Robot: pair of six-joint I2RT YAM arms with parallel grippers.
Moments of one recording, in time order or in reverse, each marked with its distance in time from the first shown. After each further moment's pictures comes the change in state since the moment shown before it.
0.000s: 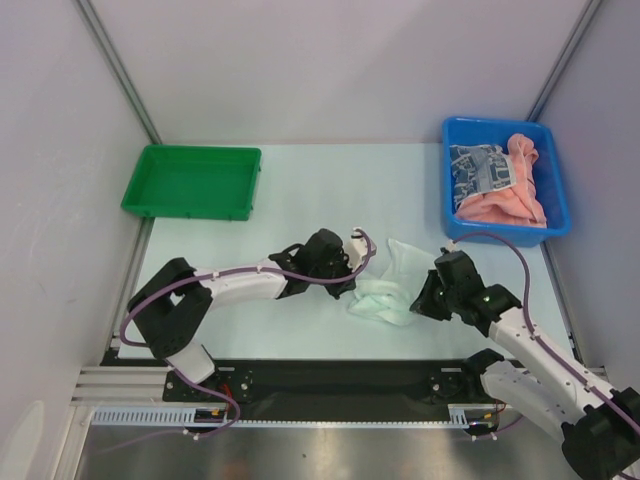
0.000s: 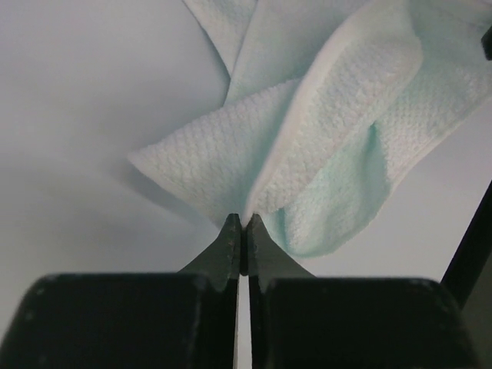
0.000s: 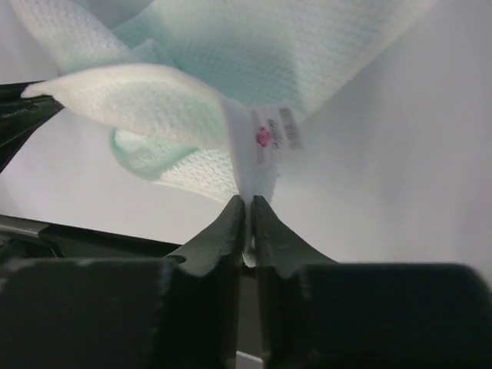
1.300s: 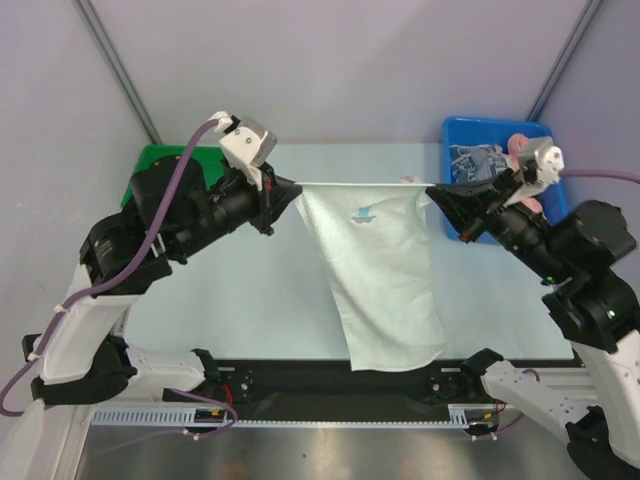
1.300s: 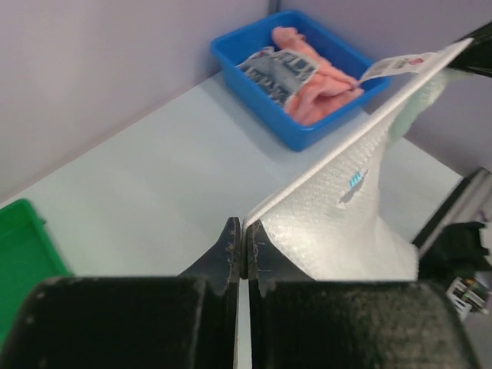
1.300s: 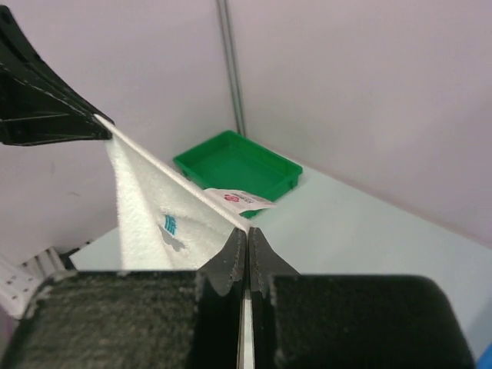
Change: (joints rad) left arm -0.140 -0.423 1.061 -0.894 -0.443 -0.104; right arm 0.057 -0.026 0.927 0.159 -0.190 -0.628
